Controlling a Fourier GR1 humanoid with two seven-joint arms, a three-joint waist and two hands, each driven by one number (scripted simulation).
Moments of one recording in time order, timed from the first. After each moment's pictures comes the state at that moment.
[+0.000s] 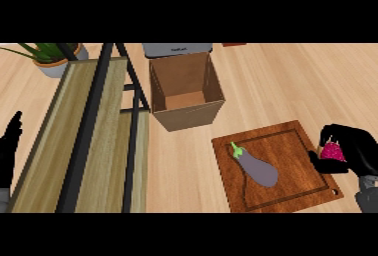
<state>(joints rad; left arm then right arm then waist) -0.03 0.49 0.09 -1.29 -0.09 0.24 0.08 -0.14 -0.54 0.14 -1.23 0.75 -0.20 0.06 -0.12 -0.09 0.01</state>
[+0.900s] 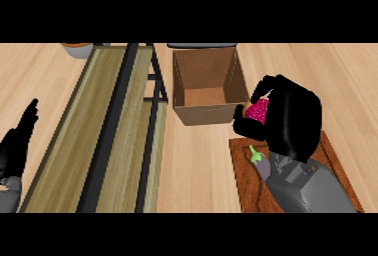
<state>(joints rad) -0.09 0.47 0.05 -1.31 -0.10 0.19 0.06 -0.47 -0.13 0.35 -1.77 1.21 -0.02 0.94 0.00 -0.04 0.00</state>
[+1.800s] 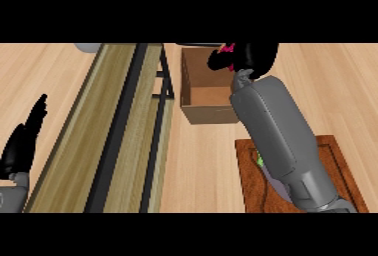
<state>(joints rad) -0.11 0.44 0.05 -1.34 -0.13 0.17 0.07 -0.98 -0.01 0.05 -1.02 1.08 -0.31 0.87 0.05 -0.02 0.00</state>
